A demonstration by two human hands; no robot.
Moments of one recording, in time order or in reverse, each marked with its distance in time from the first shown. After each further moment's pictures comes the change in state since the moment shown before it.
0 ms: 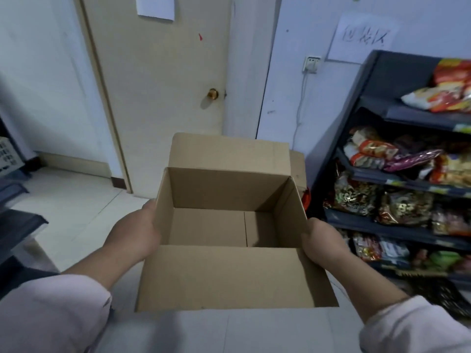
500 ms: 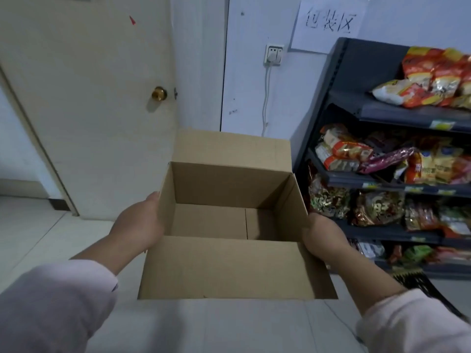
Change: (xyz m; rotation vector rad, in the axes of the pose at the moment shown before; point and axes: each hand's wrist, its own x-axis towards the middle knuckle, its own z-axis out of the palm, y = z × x) left_hand 0.205 0.136 0.079 0.042 -0.040 0.166; right_hand 0.185 0.080 -0.024 0.044 0.034 0.165
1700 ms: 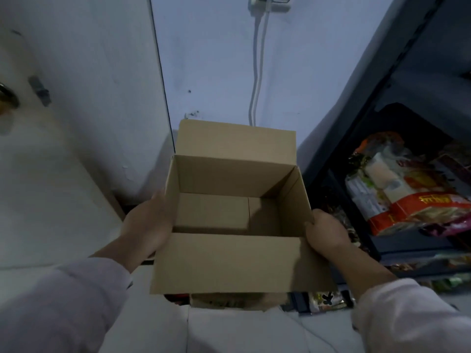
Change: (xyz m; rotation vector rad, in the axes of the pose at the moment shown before) left_hand 0.514 0.155 0.154 -0.025 -0.146 0.035; right_hand 0.527 0.007 0.040 0.027 -0.087 0.114
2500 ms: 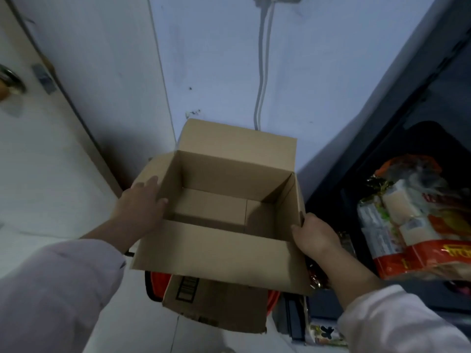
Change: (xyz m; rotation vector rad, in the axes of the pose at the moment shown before) left_hand 0.035 0.034 0.018 0.116 0.011 -0.178; right_hand 0.080 0.008 -0.011 -0.069 -0.157 0.007
